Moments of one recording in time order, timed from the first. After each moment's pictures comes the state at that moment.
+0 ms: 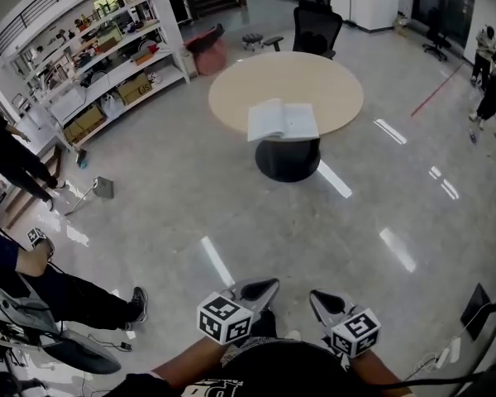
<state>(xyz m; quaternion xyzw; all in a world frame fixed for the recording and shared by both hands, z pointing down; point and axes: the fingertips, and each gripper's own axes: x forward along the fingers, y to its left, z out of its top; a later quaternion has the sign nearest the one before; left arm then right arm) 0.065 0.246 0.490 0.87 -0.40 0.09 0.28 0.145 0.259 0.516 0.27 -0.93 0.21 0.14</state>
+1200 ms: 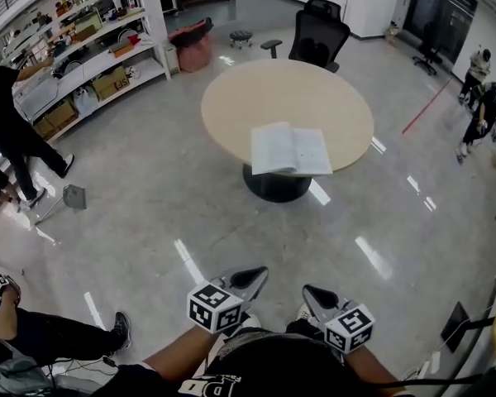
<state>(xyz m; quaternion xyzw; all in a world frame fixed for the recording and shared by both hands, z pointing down) -0.071 0.019 0.497 0.88 -0.38 0.06 0.28 0.021 0.049 0.513 0.30 -0.92 0.18 0.18</state>
